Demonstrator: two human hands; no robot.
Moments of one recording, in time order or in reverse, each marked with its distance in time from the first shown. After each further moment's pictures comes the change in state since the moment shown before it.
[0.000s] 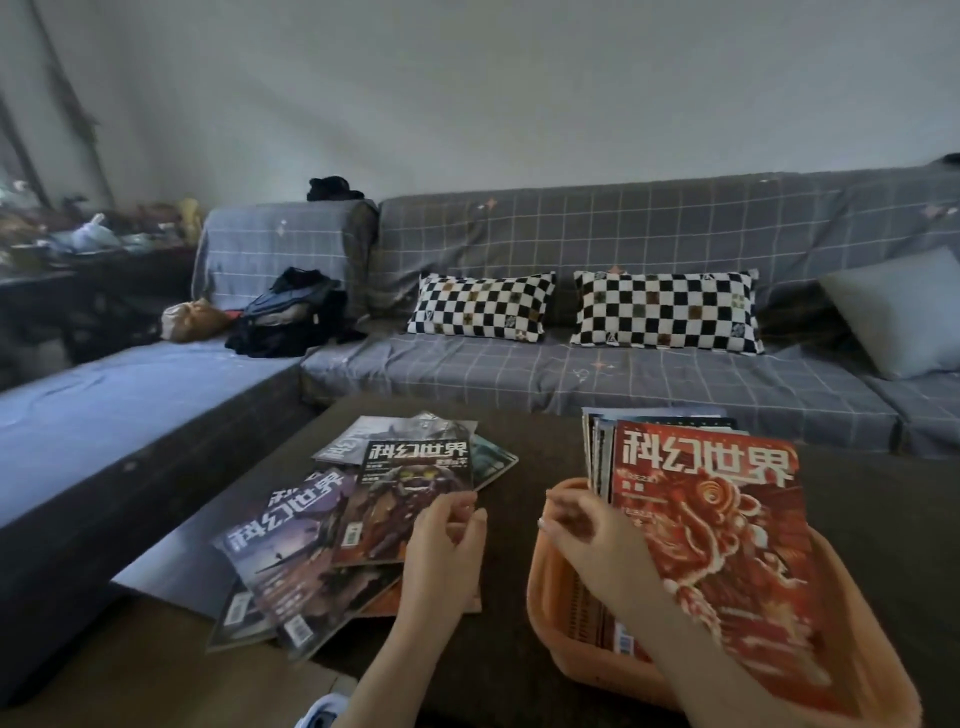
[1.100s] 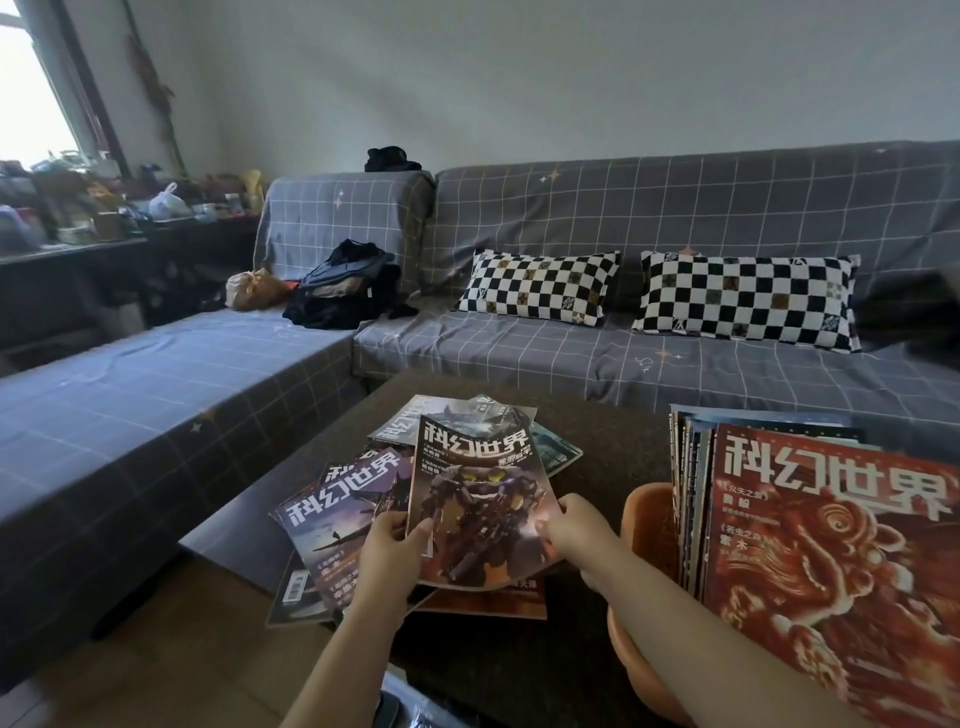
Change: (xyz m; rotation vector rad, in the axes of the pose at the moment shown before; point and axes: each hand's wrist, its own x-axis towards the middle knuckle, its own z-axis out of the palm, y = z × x) left_hand 0.058 -0.103 -0.066 -0.288 0.142 -0.504; right_hand 0.081 -0.012 0.109 0.022 -0.297 0.531
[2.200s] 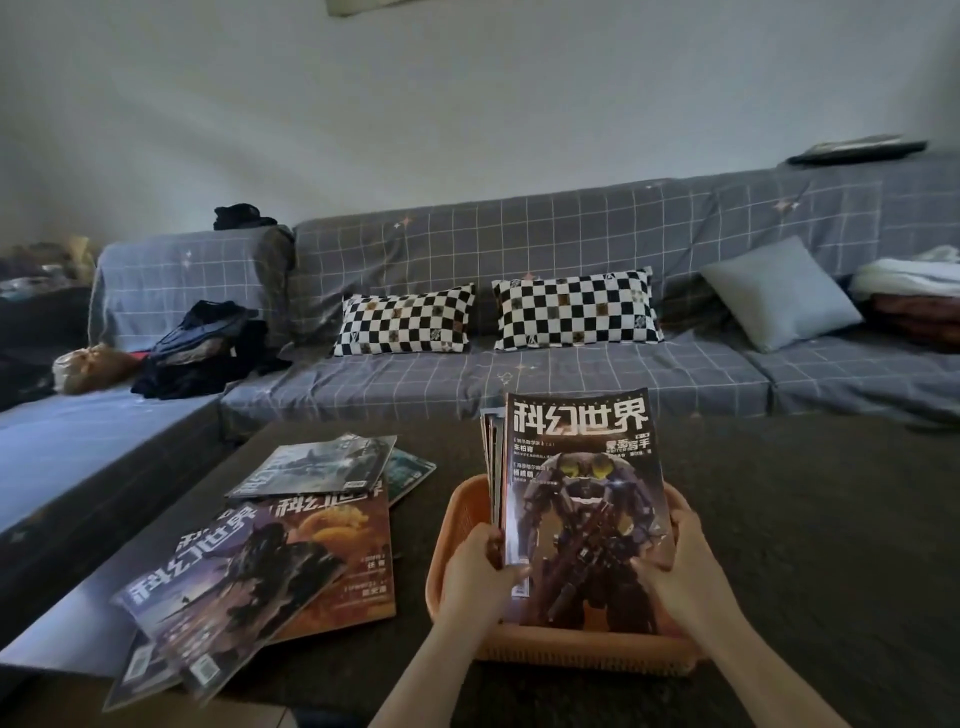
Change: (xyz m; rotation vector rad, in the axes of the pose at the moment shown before) left_hand -0.174 0.026 0.168 0.571 -0.489 0.421; right_hand -0.120 0.180 -0.187 0.075 0.523 -0.092
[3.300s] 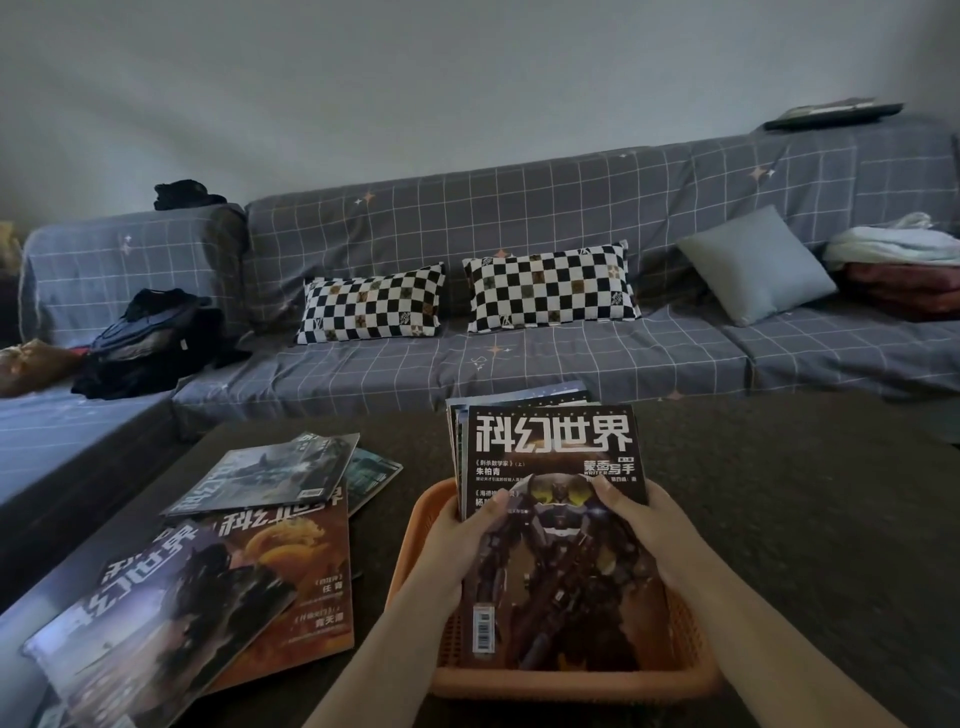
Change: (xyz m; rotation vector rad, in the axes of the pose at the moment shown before) left_hand 0.080 0.005 0.018 -0.775 -0.261 -0.228; right_hand 0.076 0.001 0.004 0.629 -0.187 0.033
